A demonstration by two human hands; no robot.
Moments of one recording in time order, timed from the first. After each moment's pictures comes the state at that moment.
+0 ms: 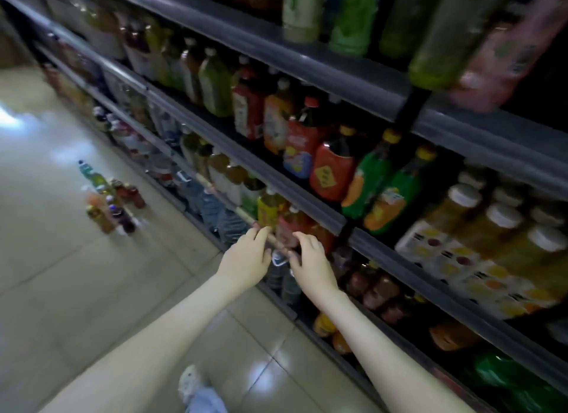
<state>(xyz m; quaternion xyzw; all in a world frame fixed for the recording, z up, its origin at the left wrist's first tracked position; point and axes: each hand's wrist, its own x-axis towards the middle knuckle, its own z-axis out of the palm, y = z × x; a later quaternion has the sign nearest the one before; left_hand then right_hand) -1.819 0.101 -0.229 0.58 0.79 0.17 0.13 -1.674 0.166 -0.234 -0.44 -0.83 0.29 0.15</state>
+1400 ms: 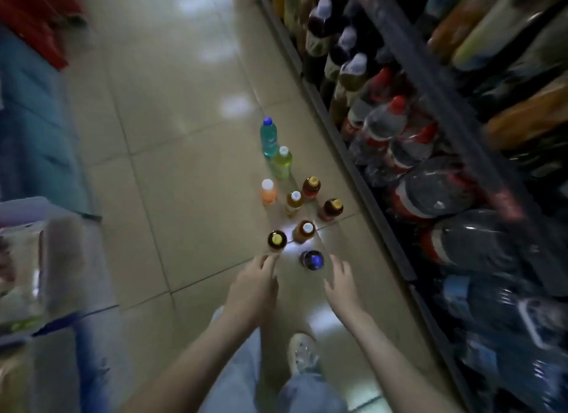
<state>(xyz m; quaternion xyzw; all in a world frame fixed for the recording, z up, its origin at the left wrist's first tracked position) -2.851 0.116 -0.623 0.30 0.89 0.12 0.33 -2.727 0.265 -0.697 -0.41 -0.82 0.34 -0.20</state>
